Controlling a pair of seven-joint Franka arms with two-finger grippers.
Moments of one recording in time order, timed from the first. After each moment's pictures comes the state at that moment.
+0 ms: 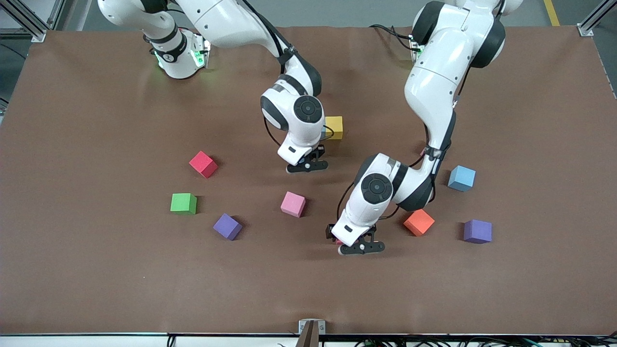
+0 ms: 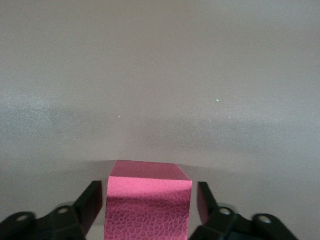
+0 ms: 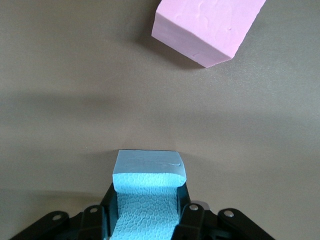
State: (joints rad) left arm -0.52 1.03 -0.02 -1.10 0.00 2.34 -0.61; right arm 0.89 0.69 -0.07 -1.57 0.01 2.18 0.70
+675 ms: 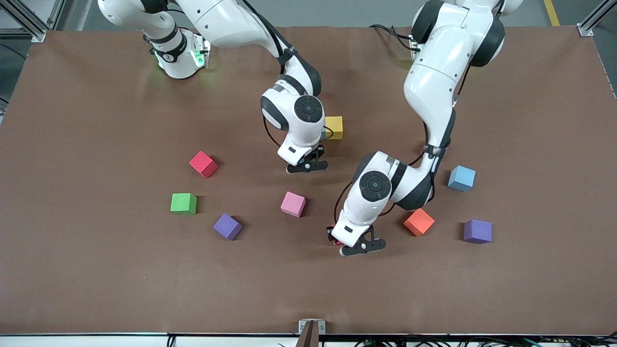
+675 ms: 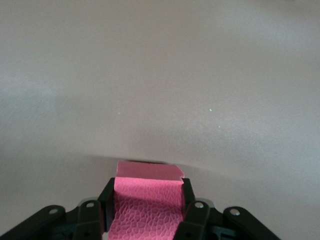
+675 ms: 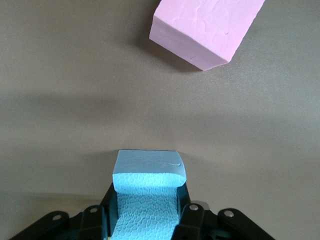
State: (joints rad) left arm -0.54 1.00 -0.02 -1.08 0.00 2.30 -0.77; right arm 0.89 0.69 -0.07 -1.57 0.00 2.18 0.70
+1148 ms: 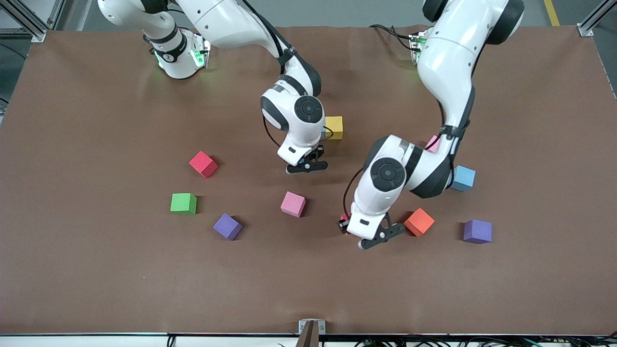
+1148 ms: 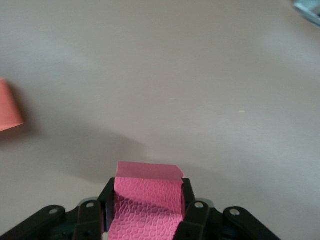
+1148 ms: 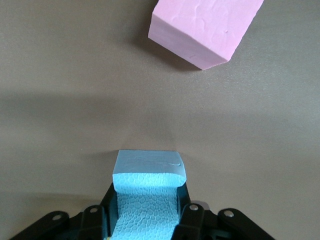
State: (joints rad) left arm -0.52 0.77 0.00 -1.32 0.00 2.22 -0.95; right arm 0.89 0.69 -0.07 -1.57 0.00 2.18 0.70
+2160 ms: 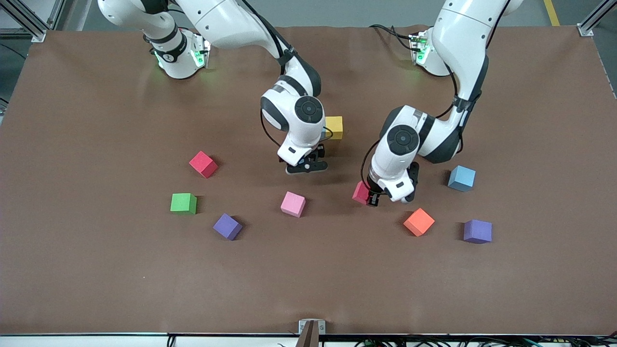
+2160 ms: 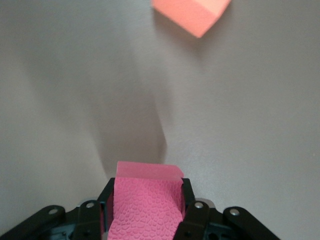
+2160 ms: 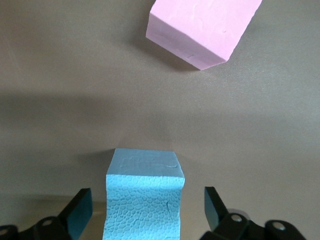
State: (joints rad) left arm -0.54 0.52 0.00 -1.86 0.00 2.46 -1.90; right arm 0.89 0.70 -0.07 -1.57 -0.02 2.18 0.70
